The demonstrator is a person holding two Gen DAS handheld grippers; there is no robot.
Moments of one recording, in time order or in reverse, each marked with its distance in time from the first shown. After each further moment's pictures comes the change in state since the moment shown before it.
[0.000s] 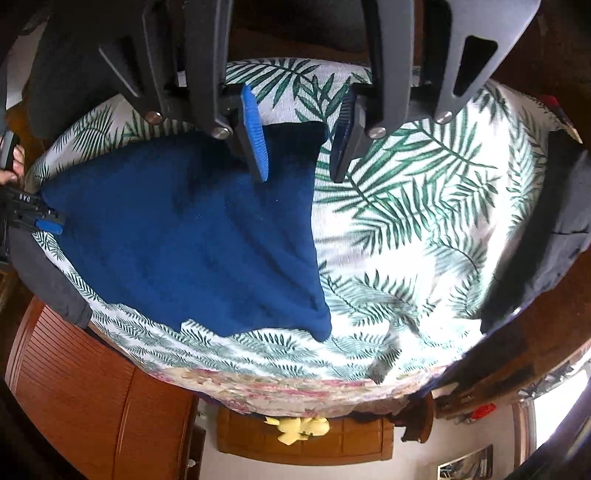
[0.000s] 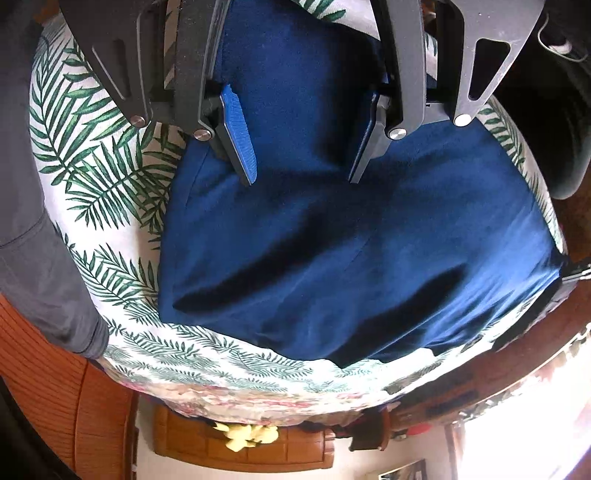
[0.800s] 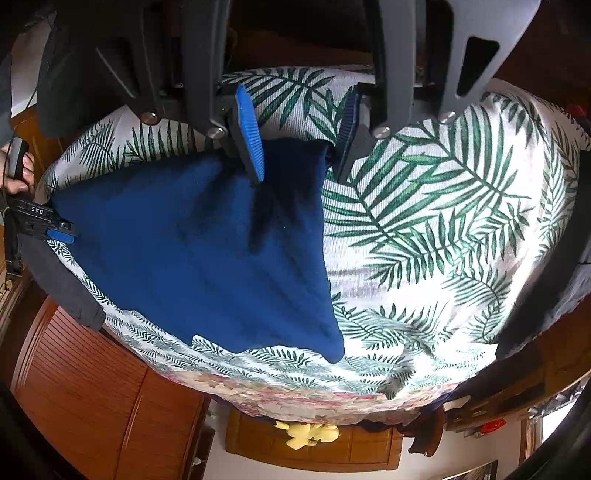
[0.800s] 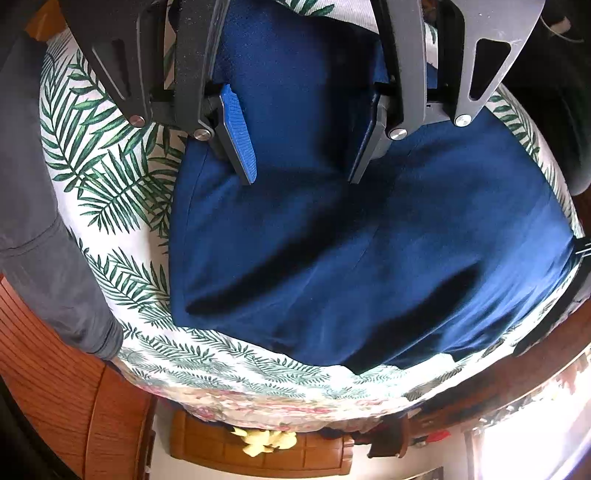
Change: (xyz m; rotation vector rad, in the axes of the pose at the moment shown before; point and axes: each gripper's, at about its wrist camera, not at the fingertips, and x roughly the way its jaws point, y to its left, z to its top) left arm 0.010 0.004 -0.024 -0.036 0.010 -0.085; right arm 0.004 0.011 0.002 0.020 0.021 -0.098
